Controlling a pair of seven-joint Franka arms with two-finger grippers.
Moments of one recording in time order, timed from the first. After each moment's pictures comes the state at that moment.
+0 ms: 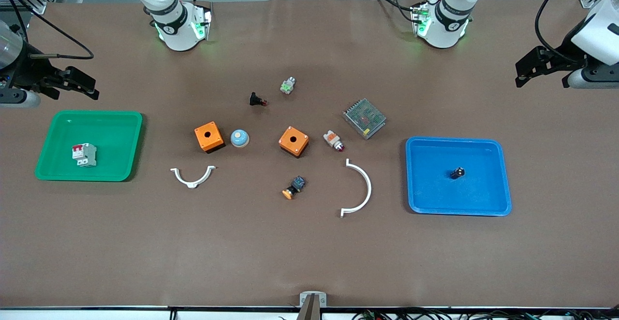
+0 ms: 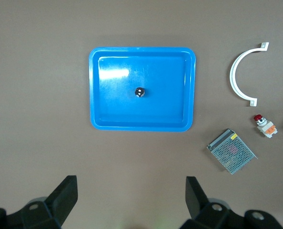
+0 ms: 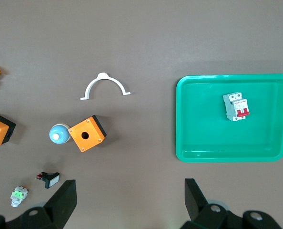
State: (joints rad) left arm -0.02 -0.06 -0.10 -1.57 0.02 1.51 -0.08; right arm 0.01 -0.10 -0.01 -1.75 0.02 1.60 0.03
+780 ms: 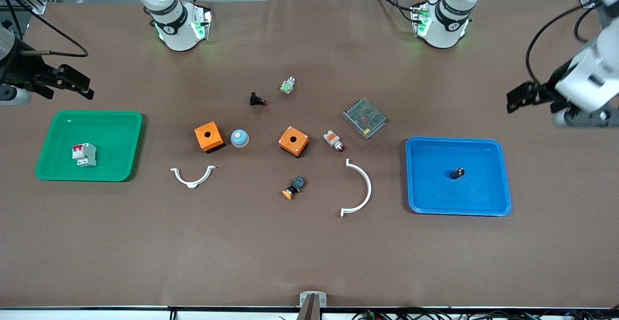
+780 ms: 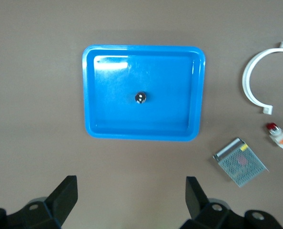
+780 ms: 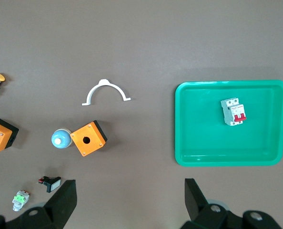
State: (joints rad) left arm -0.01 0.12 -0.09 -1.56 0.02 1.61 -0.08; right arm 0.01 -0.10 -0.01 -1.72 0.02 1.60 0.03
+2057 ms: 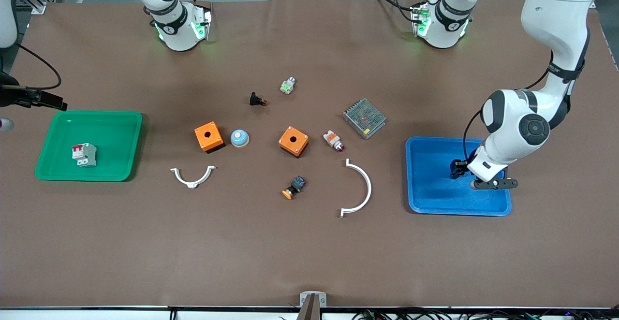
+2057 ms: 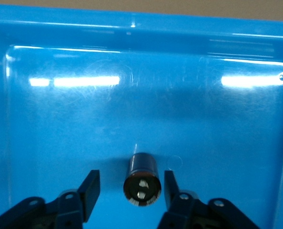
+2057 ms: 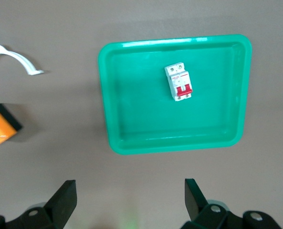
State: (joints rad) left arm 0.03 0.46 -0.09 -2.07 0.03 2.56 -0.08; right arm -0.28 0.00 -0.03 -1.95 -0.08 1.78 -0.21
